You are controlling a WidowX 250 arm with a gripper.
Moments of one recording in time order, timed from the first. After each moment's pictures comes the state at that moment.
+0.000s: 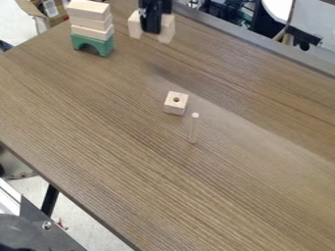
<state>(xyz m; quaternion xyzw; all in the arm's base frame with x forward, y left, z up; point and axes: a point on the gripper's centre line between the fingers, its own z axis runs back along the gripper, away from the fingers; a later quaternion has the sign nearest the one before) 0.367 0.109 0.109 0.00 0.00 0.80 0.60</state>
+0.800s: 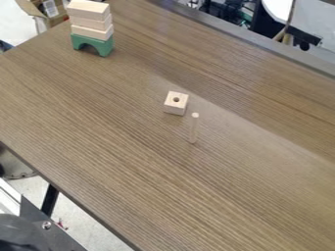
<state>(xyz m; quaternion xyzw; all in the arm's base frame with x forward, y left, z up) 0.376 0.151 0.184 -0.05 -0.07 0.81 0.58</state>
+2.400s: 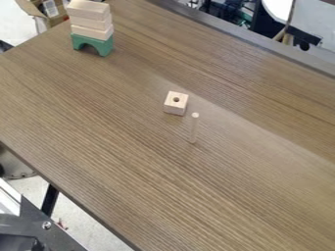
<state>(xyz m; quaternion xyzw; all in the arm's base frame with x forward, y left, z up) 0.358 0.220 0.143 0.00 -0.04 0.82 0.57</state>
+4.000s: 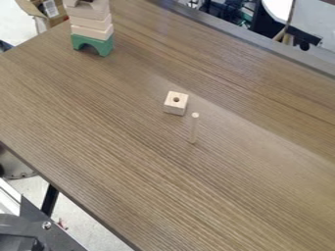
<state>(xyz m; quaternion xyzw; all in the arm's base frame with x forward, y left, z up) 0.356 0.222 0.117 0.03 -0.03 0.83 0.56</state>
